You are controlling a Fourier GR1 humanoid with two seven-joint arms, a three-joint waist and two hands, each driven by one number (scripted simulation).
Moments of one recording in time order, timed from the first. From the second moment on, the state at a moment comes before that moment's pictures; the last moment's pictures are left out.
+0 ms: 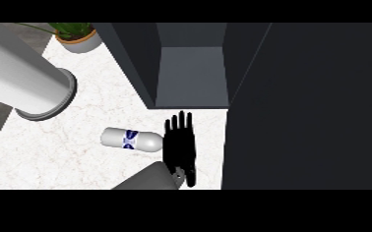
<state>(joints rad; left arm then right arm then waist) -0.50 0.05 -0.96 -1.12 -0.66 0.13 1.07 0.62 -0.04 0.27 -2.23 -0.19 0.16 -0.14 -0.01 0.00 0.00</state>
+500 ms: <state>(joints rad) -0.44 0.19 -0.81 -1.20 -0.69 0.05 1.02 0.67 -0.04 0.31 -2.24 -0.15 0.16 -0.19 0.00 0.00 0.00</state>
